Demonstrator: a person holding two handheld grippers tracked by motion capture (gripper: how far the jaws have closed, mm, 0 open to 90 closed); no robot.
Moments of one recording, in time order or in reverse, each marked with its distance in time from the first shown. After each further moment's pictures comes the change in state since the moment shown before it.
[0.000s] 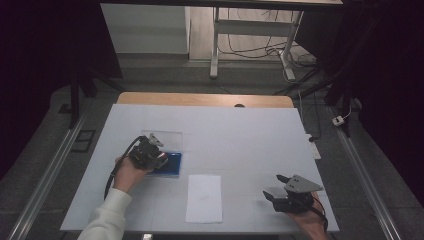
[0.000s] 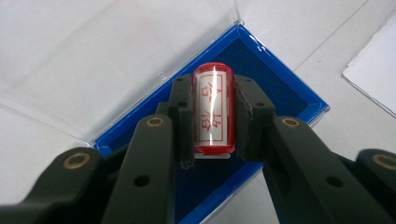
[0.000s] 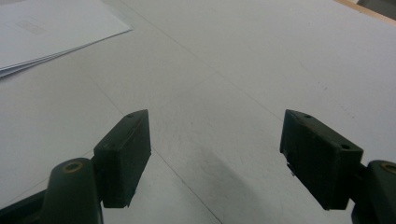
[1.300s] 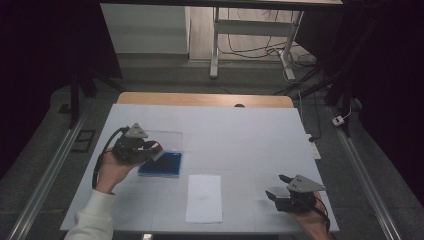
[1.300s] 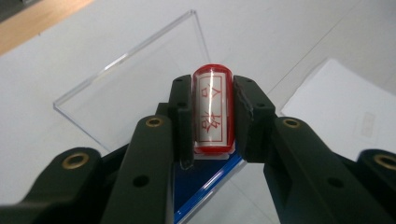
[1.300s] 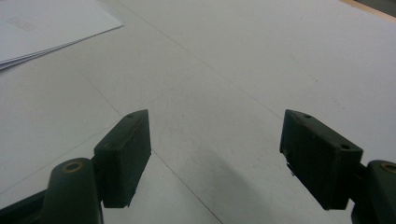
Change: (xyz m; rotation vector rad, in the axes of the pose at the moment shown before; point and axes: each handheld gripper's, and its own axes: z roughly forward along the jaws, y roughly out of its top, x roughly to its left) left arm 0.005 0.002 -0.066 -0.179 -0.042 -0.006; right arm -0.005 -0.004 -0.003 0.004 -0.011 0.017
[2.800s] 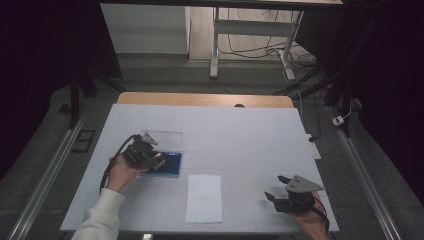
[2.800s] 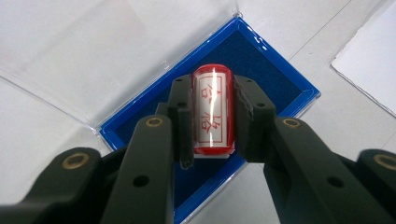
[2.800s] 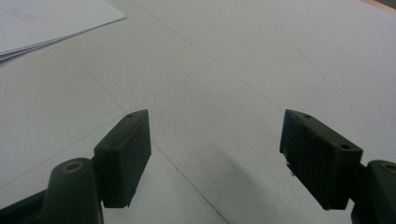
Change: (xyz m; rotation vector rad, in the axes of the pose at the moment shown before) left arm 0.007 -0.017 0.053 0.186 -0.008 -0.015; right arm 0.002 -0.001 0.003 0.020 0.009 -0.010
